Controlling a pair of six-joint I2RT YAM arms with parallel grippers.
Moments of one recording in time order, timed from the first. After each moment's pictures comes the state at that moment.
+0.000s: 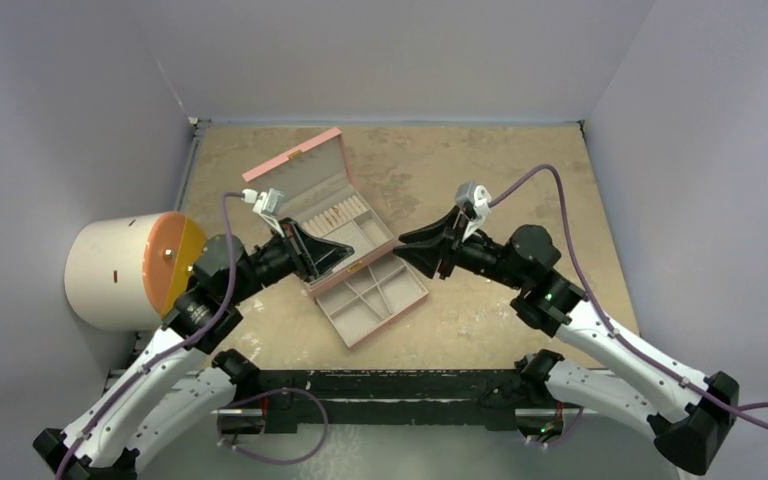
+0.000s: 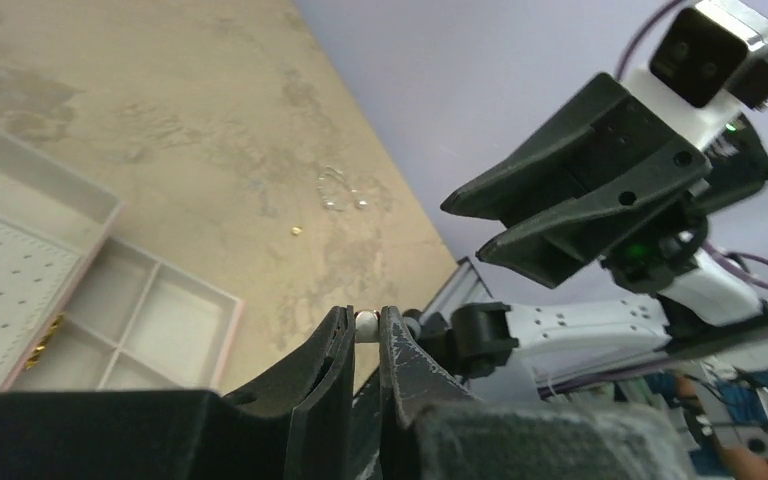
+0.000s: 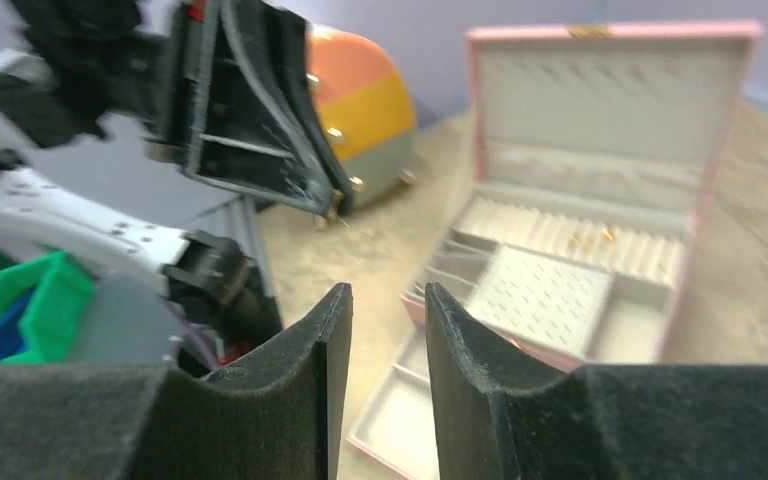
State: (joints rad) left arm -0.60 0.63 0.70 -0.06 0.35 -0.80; right arm 0.77 0.87 0.74 0.27 -0.44 0.34
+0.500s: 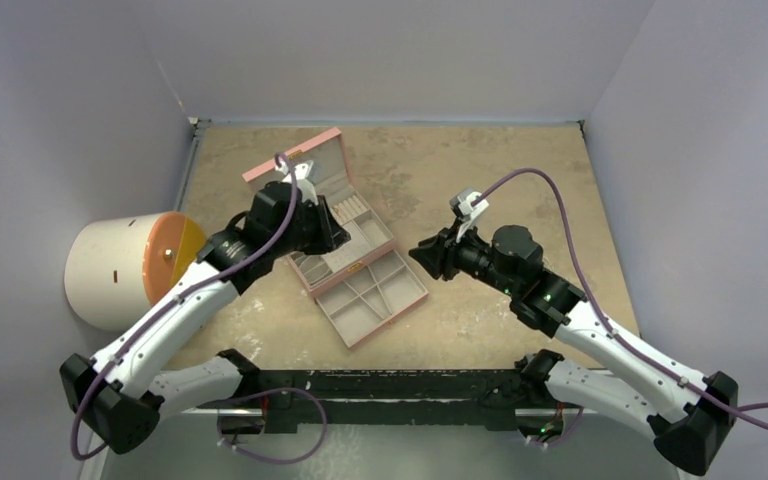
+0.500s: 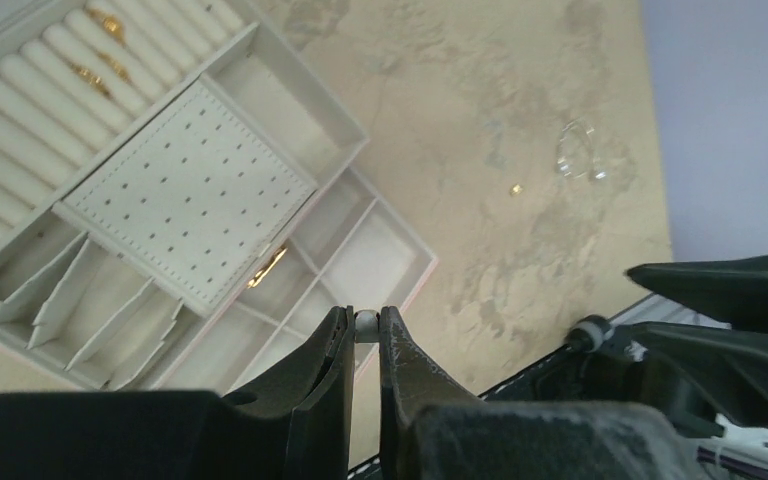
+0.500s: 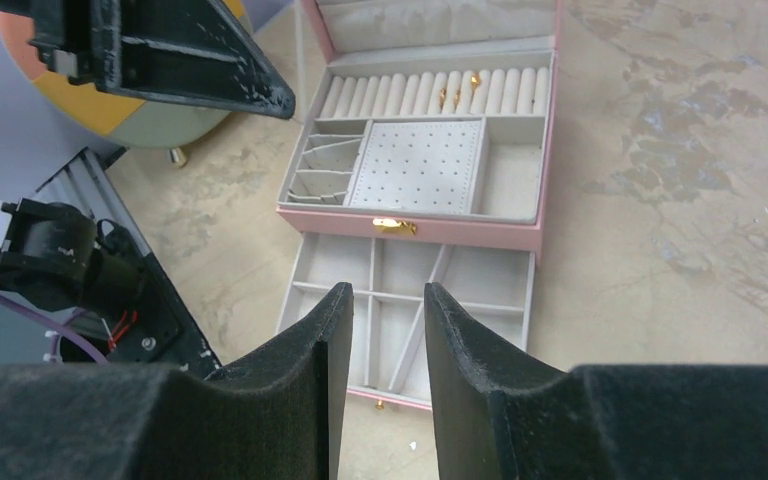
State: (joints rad) left arm -0.60 1.03 1.03 -0.53 0.06 -0.65; right arm 0.77 0.86 0.73 -0.06 -0.12 0.28
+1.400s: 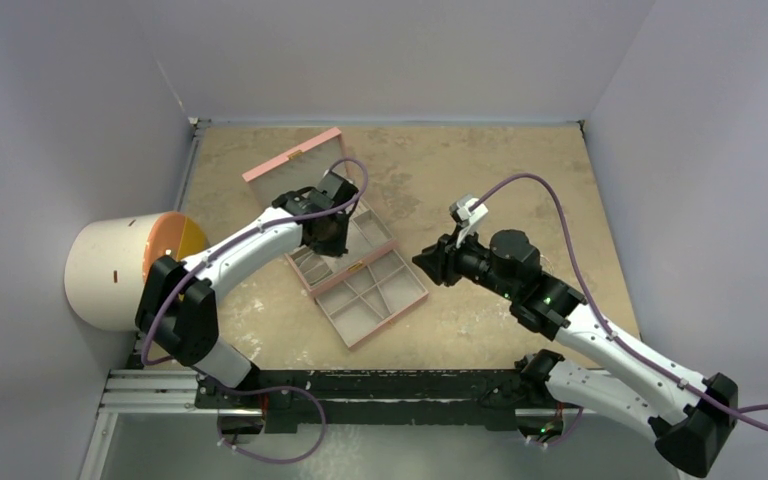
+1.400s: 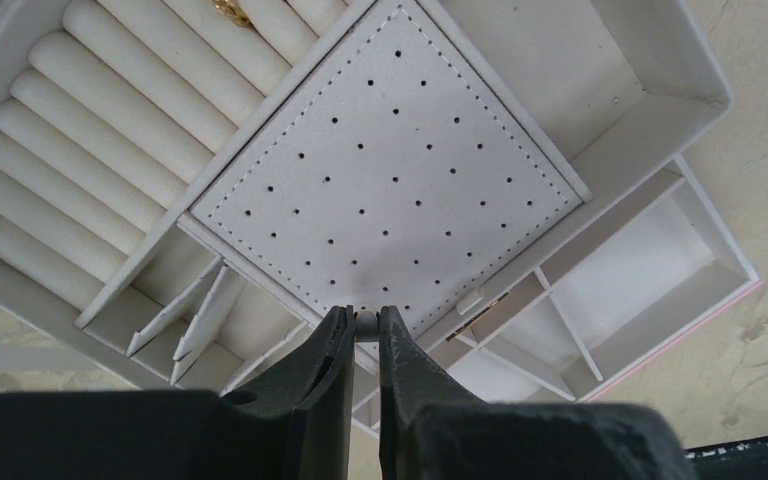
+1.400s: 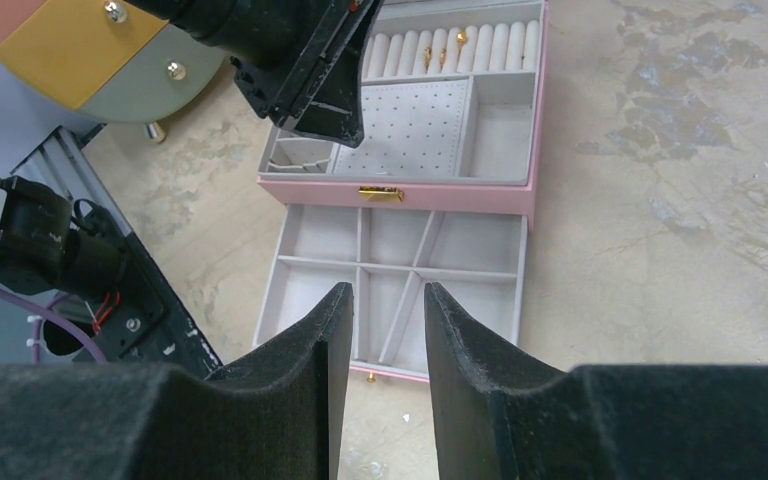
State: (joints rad) left arm -0.60 1.55 1.21 -0.78 -0.14 -0.45; right arm 0.77 0.84 0.69 -0.12 -0.10 0.29
